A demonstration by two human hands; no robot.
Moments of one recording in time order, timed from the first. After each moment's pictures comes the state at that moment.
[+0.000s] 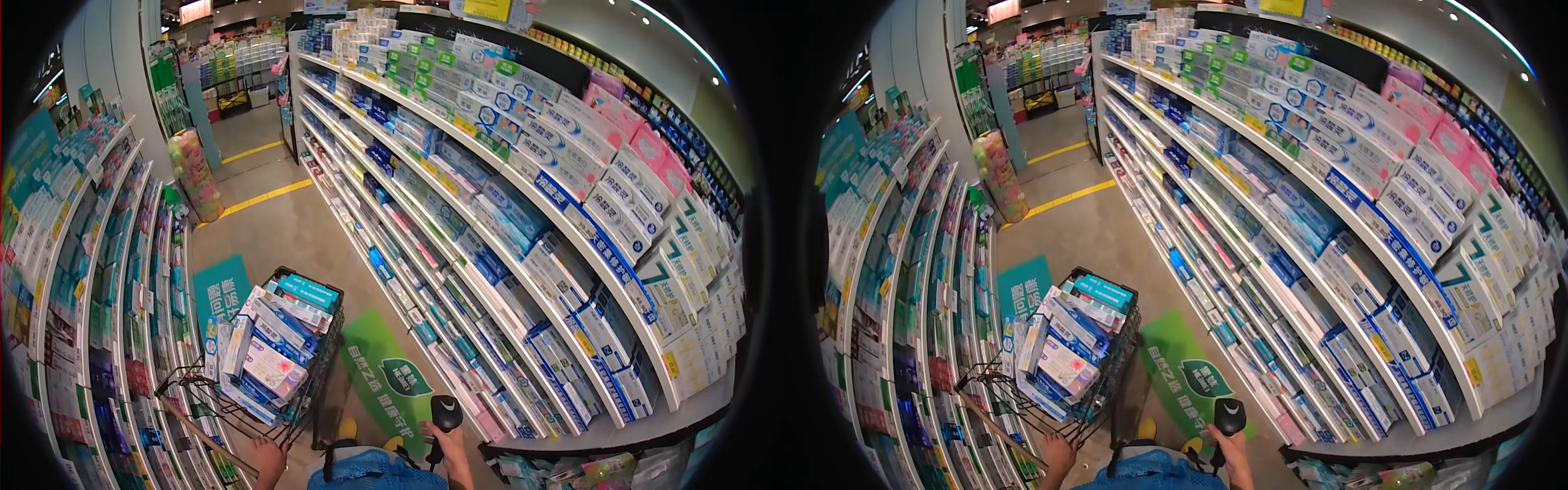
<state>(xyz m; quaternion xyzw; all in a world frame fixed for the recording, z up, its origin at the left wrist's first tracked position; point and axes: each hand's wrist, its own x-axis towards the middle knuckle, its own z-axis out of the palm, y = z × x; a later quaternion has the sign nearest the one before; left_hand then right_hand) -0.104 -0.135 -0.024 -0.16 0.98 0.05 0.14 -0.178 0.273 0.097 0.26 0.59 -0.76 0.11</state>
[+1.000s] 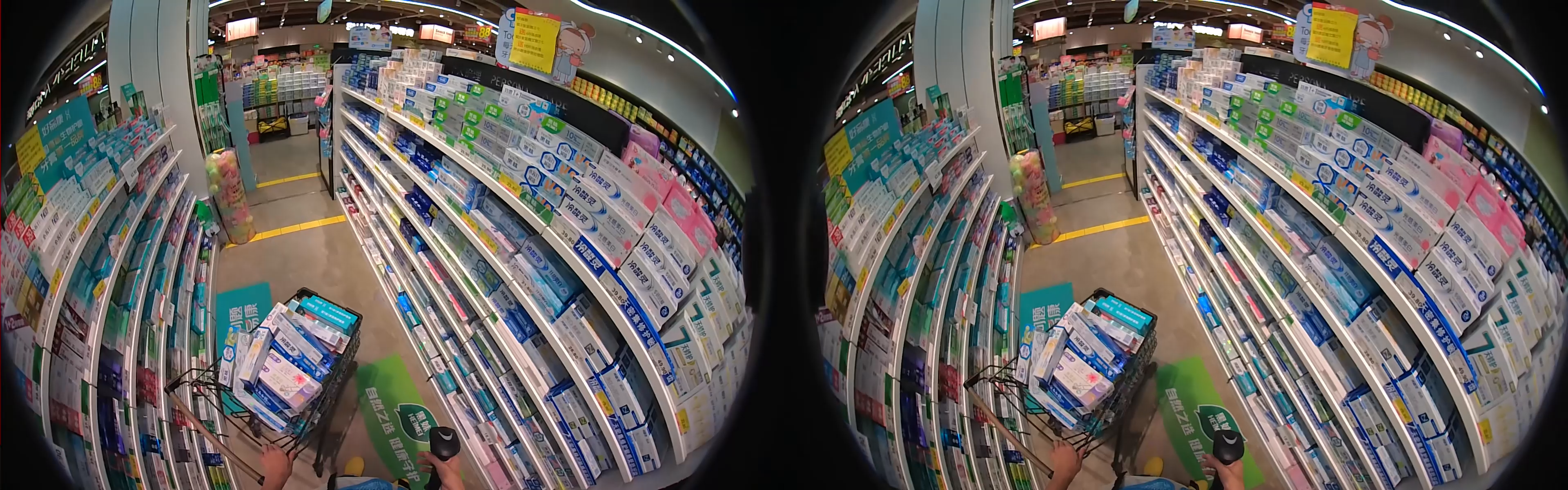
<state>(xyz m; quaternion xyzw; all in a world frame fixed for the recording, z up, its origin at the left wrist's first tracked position) -0.180 -0.148 -0.028 -0.23 0.96 0.07 0.16 -0.226 0.242 0.080 0.22 0.57 -0.78 0.15</state>
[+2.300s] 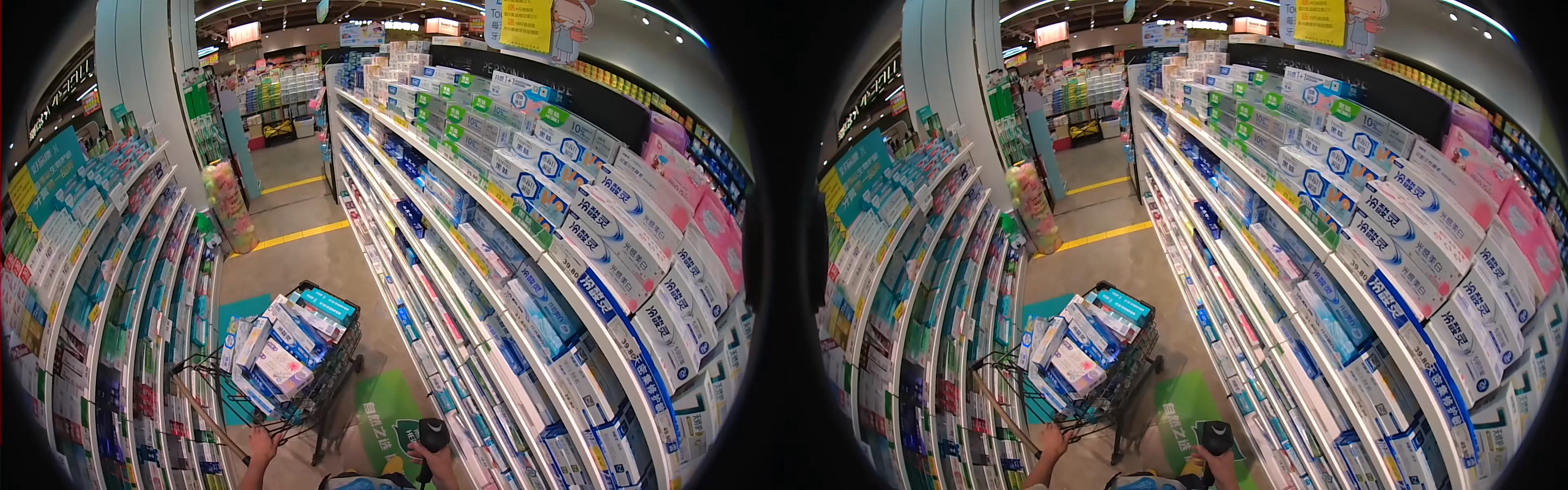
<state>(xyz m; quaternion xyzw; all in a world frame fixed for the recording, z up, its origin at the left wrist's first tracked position) -0.311 -0.134 -0.035 -0.26 0.95 0.12 0.08 -0.384 0.299 0.061 0.21 0.55 -0.78 0.20</state>
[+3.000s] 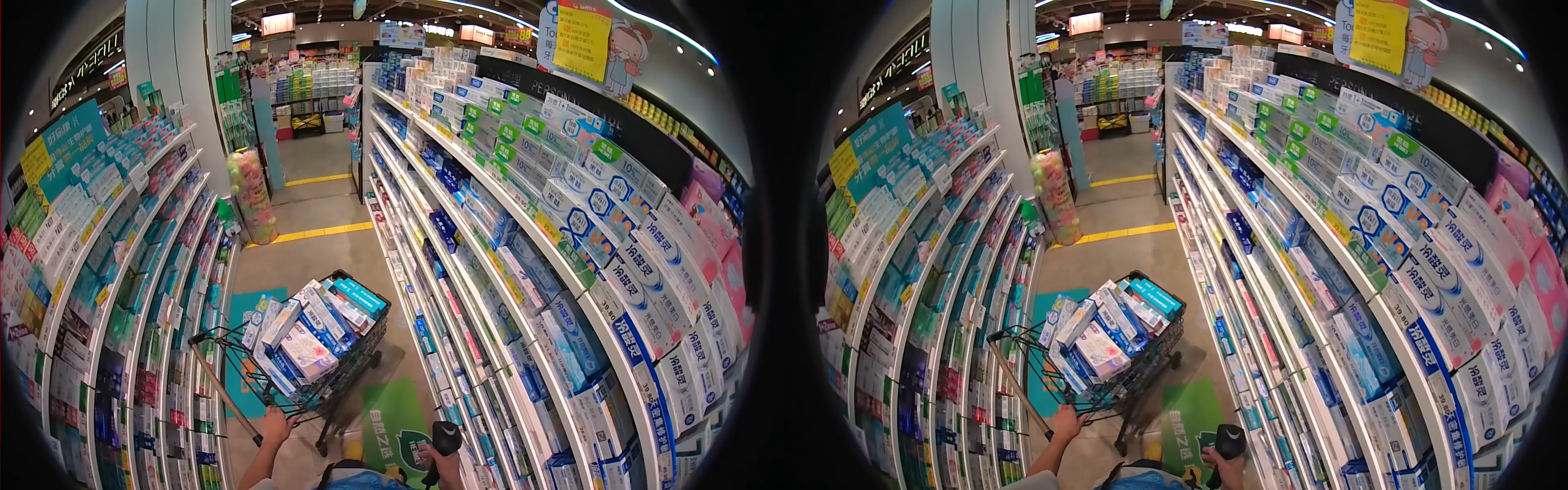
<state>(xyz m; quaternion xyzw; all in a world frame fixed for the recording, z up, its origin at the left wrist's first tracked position) -0.390 -0.149 -0.041 -0.23 0.97 0.07 0.06 -0.431 0.287 0.008 0.22 0.57 -0.77 0.20</state>
